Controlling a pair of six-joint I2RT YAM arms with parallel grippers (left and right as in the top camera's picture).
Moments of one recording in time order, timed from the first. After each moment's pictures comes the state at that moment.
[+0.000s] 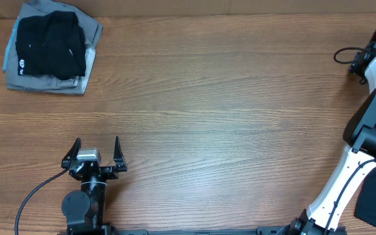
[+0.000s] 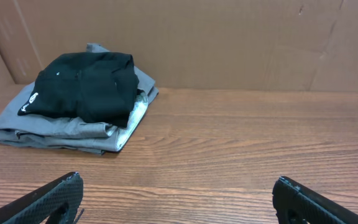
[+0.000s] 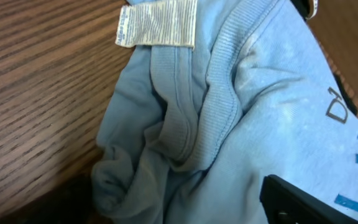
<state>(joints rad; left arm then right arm) 0.13 0.02 0.01 -0.07 0.09 -0.02 -0.46 2.53 2.07 -0.51 0.46 -0.01</state>
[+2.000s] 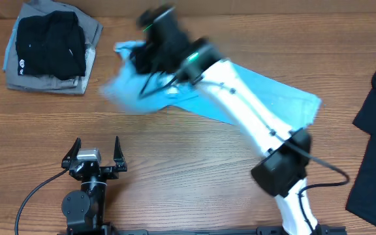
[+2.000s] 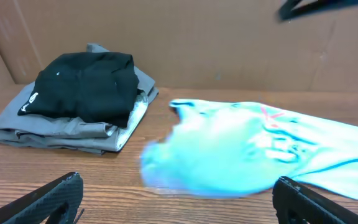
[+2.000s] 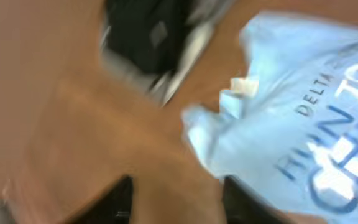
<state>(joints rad) 0.13 0.02 0.01 -0.07 0.09 -0.02 0.75 2.20 2.28 -0.84 -0.22 0.50</state>
